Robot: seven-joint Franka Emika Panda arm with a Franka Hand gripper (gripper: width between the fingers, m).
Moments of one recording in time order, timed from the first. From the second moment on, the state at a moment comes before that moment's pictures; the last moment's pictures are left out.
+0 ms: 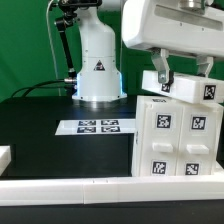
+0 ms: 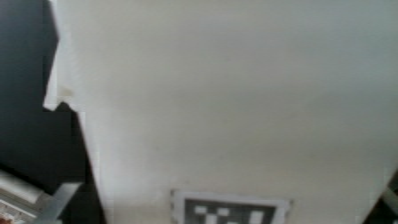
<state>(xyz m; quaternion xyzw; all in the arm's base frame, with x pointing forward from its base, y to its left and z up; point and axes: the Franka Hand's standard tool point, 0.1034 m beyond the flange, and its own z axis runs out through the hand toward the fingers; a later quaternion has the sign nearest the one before) 0.622 0.098 0.164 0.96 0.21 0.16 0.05</state>
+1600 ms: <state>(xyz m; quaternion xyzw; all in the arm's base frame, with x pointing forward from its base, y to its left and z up) 0.613 0.091 0.154 0.92 -0.36 0.16 -0.10</state>
